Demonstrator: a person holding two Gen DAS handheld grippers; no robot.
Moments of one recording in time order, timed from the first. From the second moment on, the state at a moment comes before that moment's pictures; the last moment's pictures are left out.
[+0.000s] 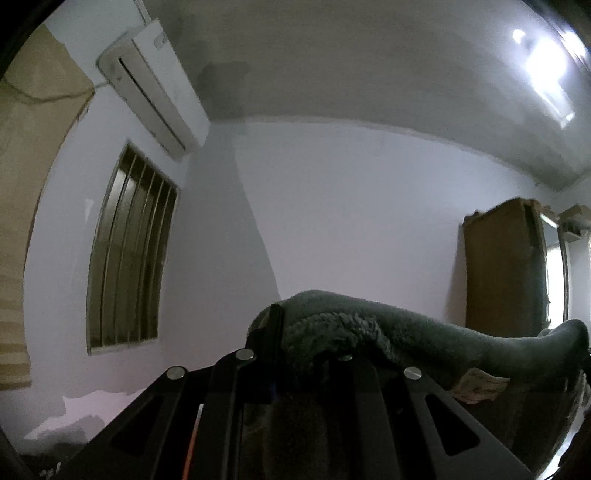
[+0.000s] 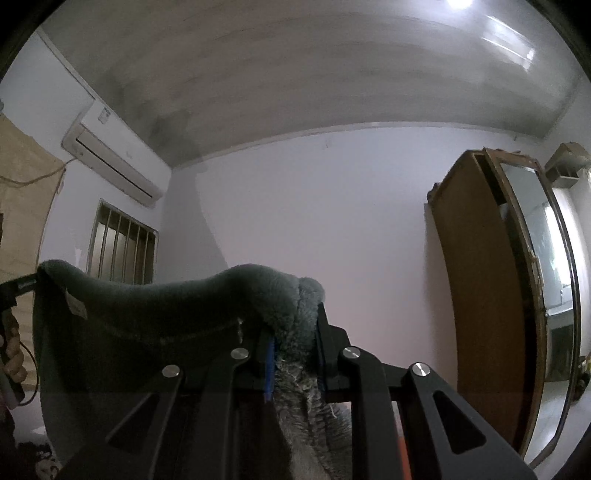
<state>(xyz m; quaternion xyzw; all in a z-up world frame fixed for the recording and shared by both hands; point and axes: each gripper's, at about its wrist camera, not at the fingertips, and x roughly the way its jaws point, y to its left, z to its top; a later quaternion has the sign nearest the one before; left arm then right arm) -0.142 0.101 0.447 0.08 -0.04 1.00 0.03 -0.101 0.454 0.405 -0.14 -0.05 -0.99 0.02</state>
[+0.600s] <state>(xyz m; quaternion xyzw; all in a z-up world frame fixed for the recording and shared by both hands) -0.446 0.087 0.074 -0.35 0.00 0.93 -0.04 -0.389 0.440 0.129 0.24 -0.05 -0.97 0.05</state>
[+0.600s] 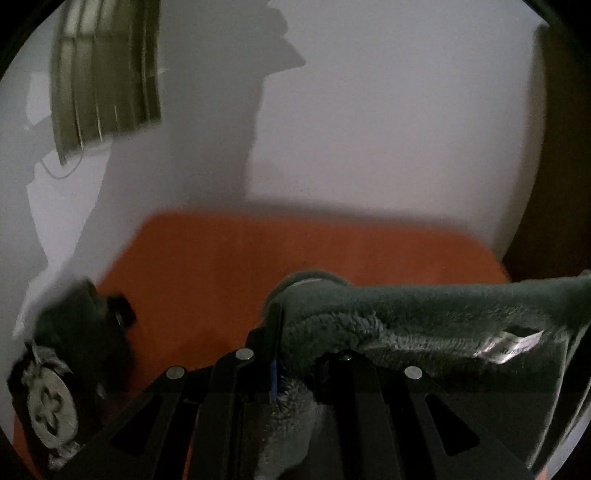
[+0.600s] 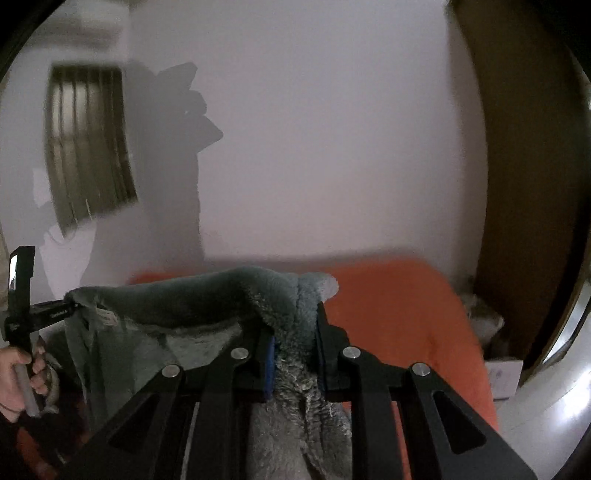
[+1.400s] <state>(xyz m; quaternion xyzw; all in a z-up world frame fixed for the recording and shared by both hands) -0.700 0.114 -0.099 -0.53 0.02 0.84 -0.08 -0.643 0.513 -0.094 0.44 -0.22 -0.87 0.00</state>
